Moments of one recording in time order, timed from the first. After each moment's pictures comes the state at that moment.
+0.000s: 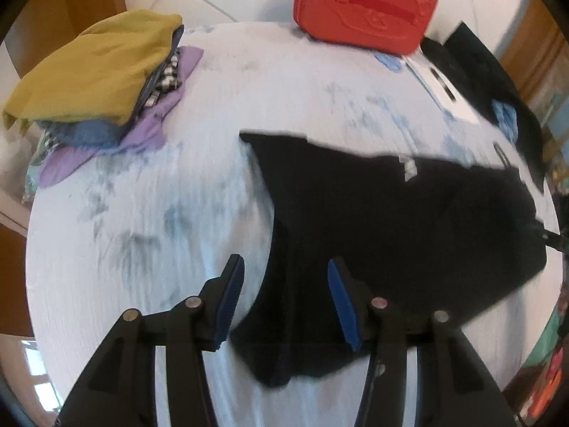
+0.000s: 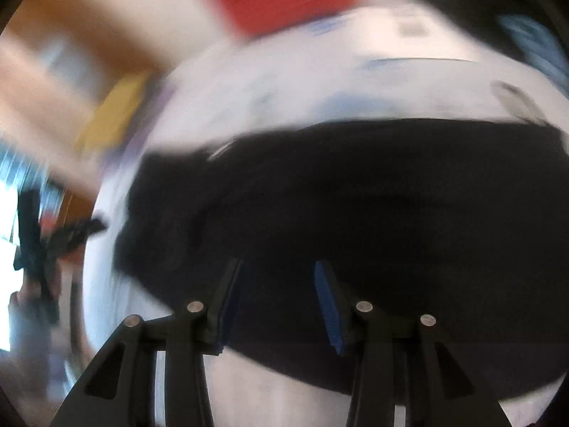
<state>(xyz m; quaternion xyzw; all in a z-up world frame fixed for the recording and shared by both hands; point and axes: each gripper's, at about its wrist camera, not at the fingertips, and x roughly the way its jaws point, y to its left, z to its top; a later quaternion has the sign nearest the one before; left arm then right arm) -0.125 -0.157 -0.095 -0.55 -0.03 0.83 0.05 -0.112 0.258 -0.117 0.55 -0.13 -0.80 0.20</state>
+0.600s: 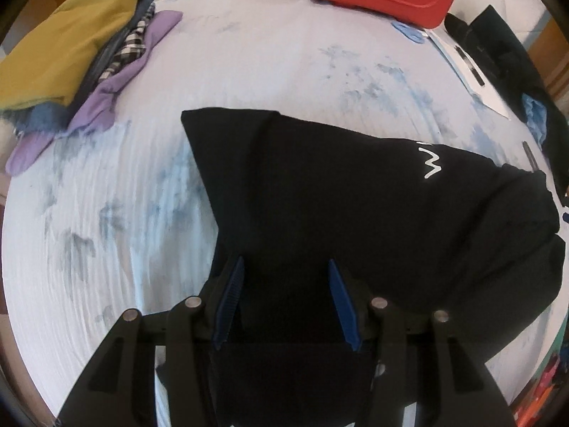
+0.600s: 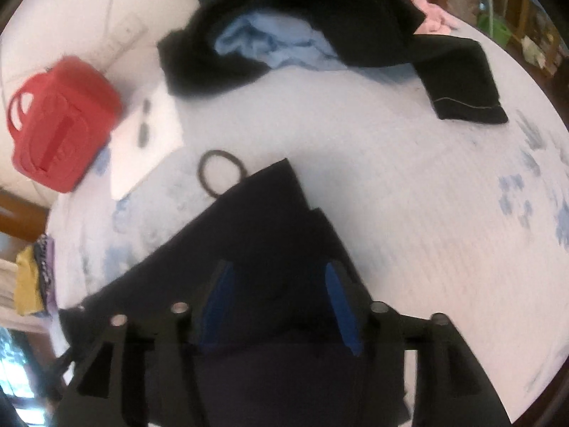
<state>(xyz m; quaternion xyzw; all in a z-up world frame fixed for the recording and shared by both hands) -0.156 -0.112 -0.148 -0.60 -0.04 0.80 0.02 -0.202 0.476 -0.117 0.57 -0.20 -0.79 -0.04</state>
